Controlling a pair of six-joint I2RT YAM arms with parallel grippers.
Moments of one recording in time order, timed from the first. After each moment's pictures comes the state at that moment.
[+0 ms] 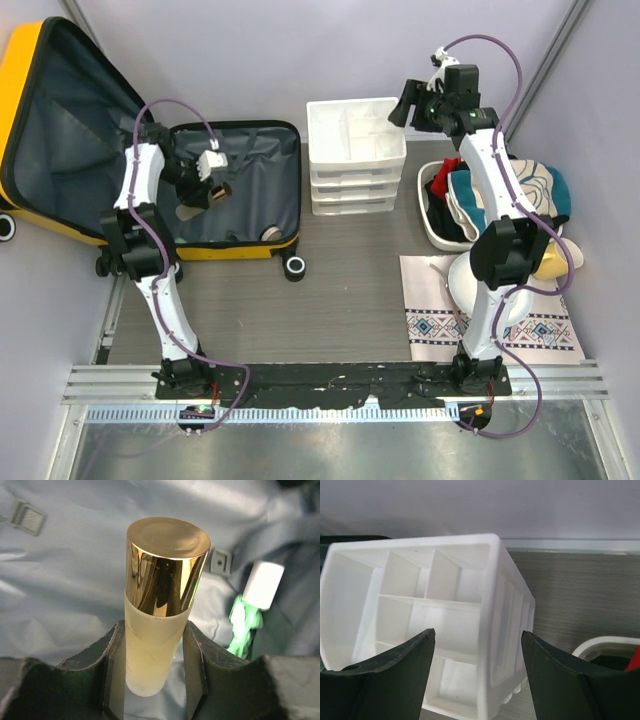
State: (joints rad) left arm 0.18 2.17 2.02 -1.31 0.55 1.47; right arm 0.12 2.00 2.11 -0.61 -0.26 0.25
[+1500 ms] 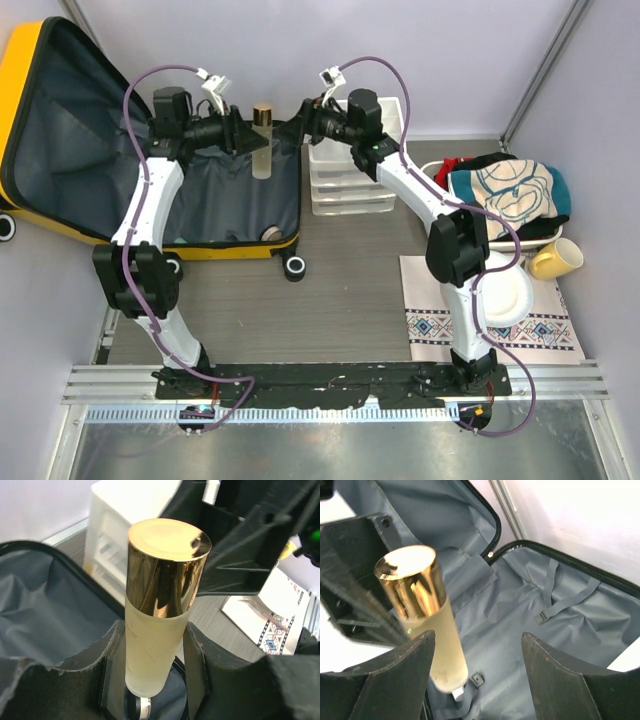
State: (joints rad) left arm -0.01 1.78 1.75 -0.35 0.94 -0.09; right arm 0.51 2.17 2.03 0.16 -0.61 0.46
